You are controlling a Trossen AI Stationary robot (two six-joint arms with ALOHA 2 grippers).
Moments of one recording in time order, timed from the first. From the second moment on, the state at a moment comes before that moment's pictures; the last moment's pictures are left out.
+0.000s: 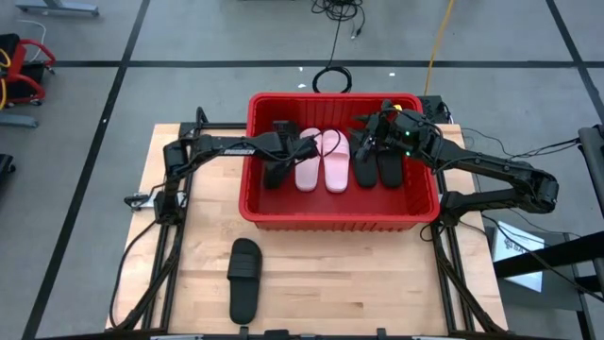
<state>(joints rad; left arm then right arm) 0.33 2.02 1.55 -0.83 -0.75 0.39 -0.49 1.10 0.82 0.08 0.07 -0.31</state>
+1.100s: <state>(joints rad) 0.35 2.03 1.55 -0.83 -0.62 0.31 -0.49 1.10 0.82 0.07 0.07 -0.30</state>
